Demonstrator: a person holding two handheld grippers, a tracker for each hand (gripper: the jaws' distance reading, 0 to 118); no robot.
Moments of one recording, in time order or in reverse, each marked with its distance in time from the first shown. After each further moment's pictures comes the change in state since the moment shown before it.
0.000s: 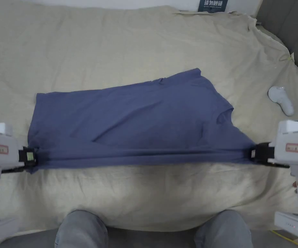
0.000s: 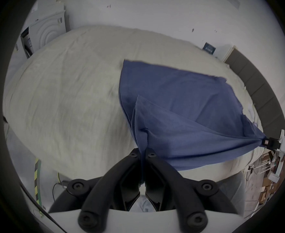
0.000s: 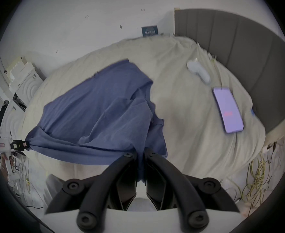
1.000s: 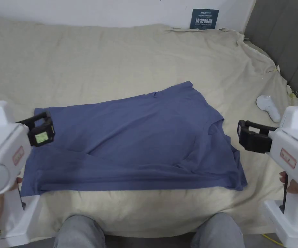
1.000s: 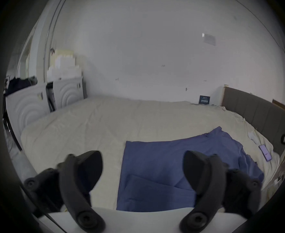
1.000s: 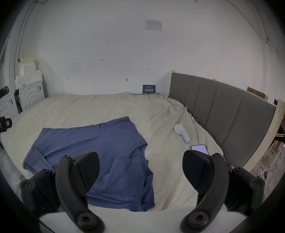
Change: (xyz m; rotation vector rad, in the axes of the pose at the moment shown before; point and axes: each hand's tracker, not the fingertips) left arm 0.086 -0.034 0.093 0.749 0.105 -0.154; right arm -0.054 -0.030 0.098 0.599 -0.134 0.179
